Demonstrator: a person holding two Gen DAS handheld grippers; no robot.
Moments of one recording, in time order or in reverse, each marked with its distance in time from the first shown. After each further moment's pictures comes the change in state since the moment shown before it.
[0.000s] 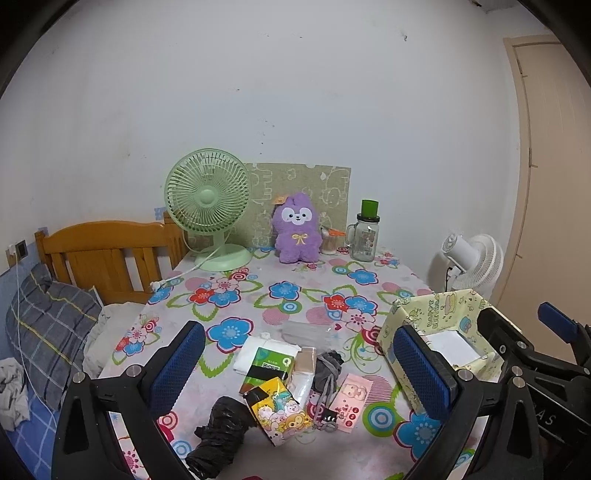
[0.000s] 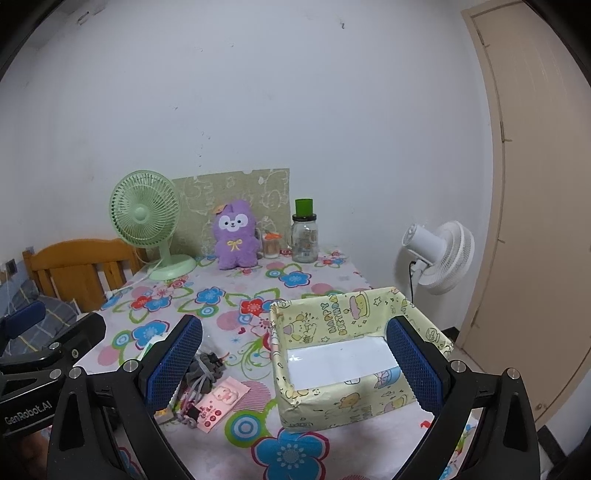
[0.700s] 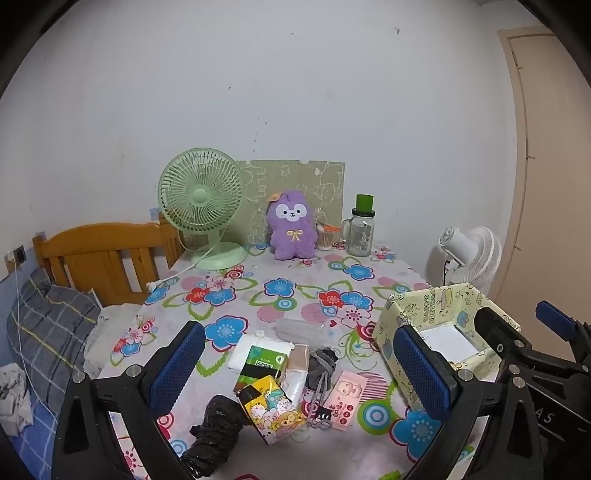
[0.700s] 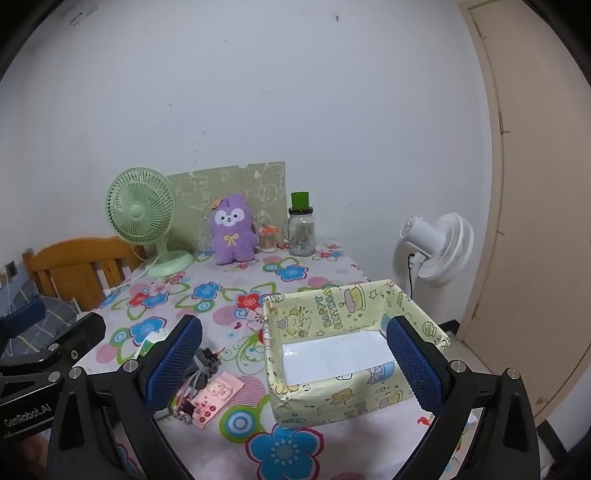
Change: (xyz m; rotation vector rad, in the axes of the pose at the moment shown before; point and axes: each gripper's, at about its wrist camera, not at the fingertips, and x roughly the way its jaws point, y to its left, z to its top) left arm 0.000 -0.009 0.003 0.016 0.019 -0.008; right arm 0.000 -0.006 -0.003 0.014 0.019 -0.001
